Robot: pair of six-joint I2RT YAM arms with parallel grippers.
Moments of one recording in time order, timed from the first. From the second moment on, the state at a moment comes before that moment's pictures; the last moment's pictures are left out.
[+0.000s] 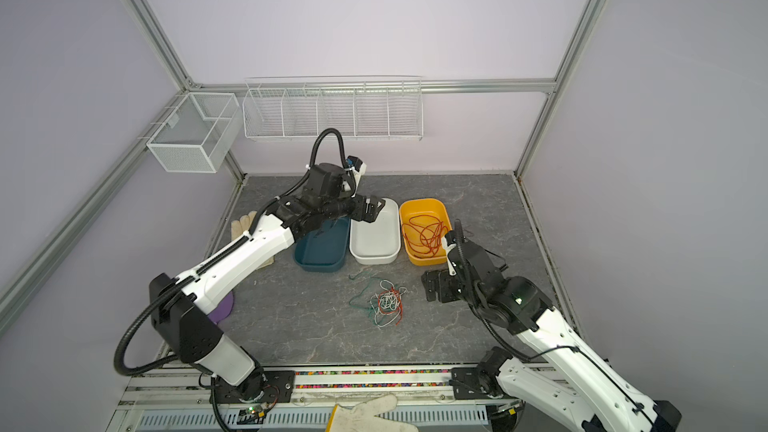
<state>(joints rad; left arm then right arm) -0.71 1.55 1.48 -0.51 -0.03 -0.21 0.69 0.91 0.98 -0.95 0.12 0.48</state>
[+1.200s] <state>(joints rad) -0.69 1.01 0.93 -0.39 -0.59 -0.18 0.32 1.86 1.35 -0.61 0.06 0.50</state>
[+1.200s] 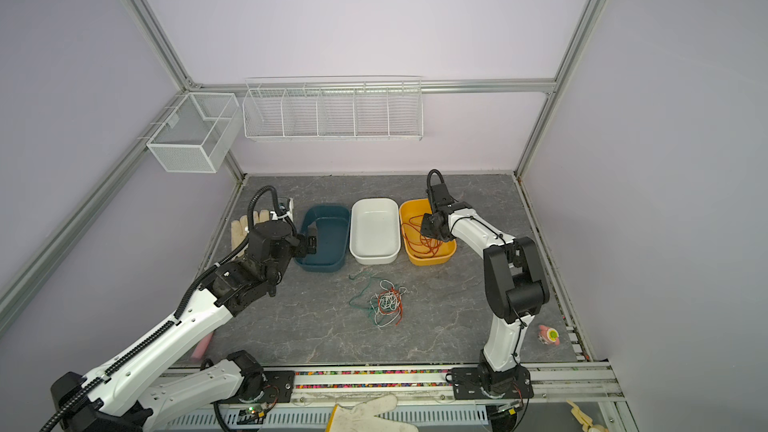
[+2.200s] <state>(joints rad) -0.69 1.03 0.93 -0.39 -0.57 -0.17 0.40 2.10 1.57 -0.76 0.26 0.36</state>
